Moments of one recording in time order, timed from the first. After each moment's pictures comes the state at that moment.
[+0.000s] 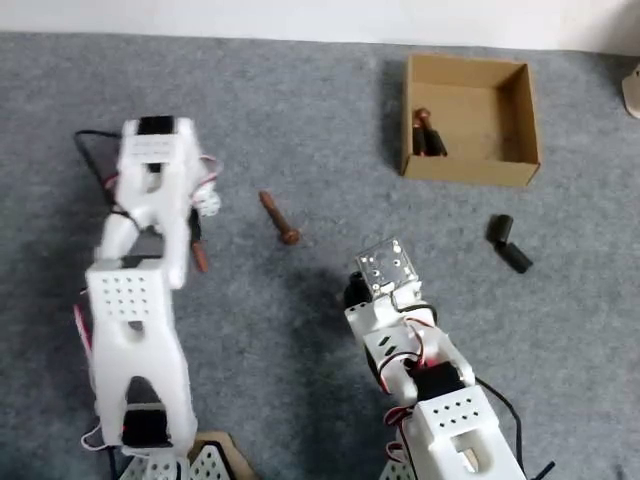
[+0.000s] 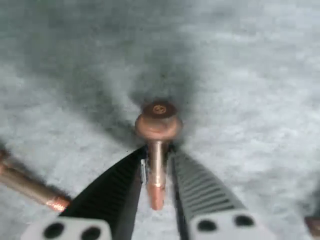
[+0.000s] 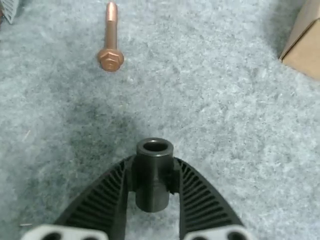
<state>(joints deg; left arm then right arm) -9.3 50.9 -34.9 90.6 28.4 -21.6 -68.6 91.5 21.8 12.2</state>
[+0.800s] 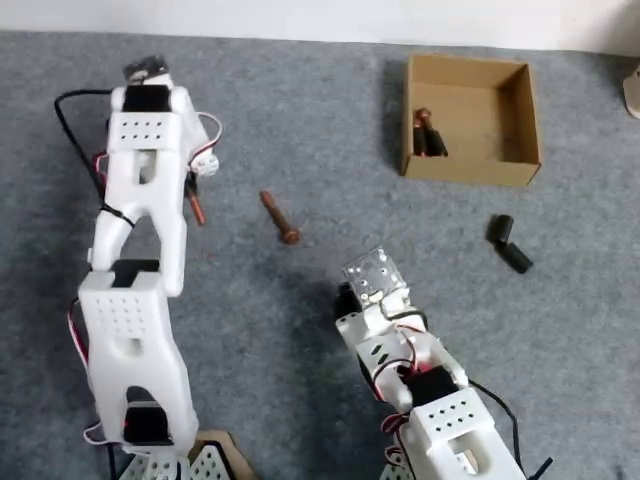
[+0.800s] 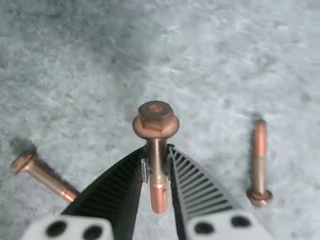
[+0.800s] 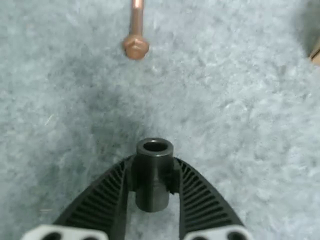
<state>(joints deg) -5.8 34.7 -39.9 93.8 28.6 -25.6 -68.7 94.1 19.1 12.2</state>
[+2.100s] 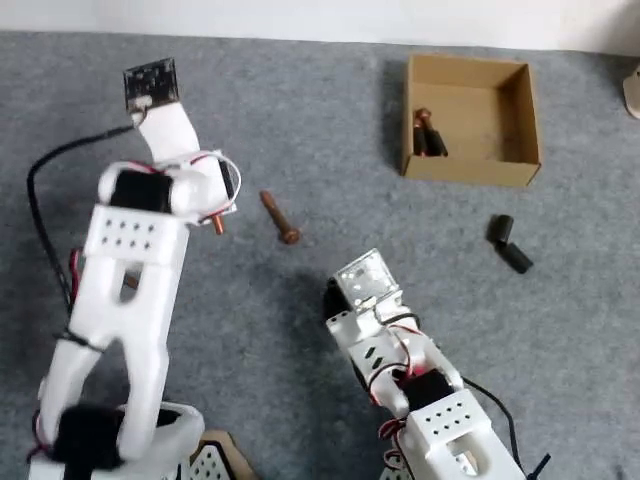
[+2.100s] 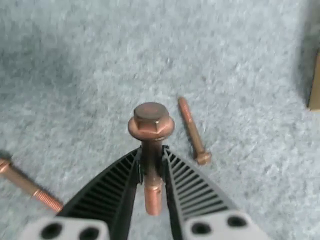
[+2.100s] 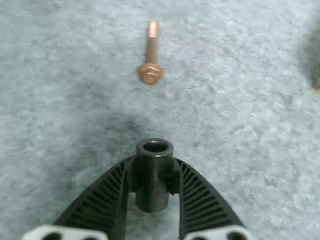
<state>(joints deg) 1.0 -22.5 21.5 62.7 26.1 -30.4 -68.7 95.2 15.4 12.2</state>
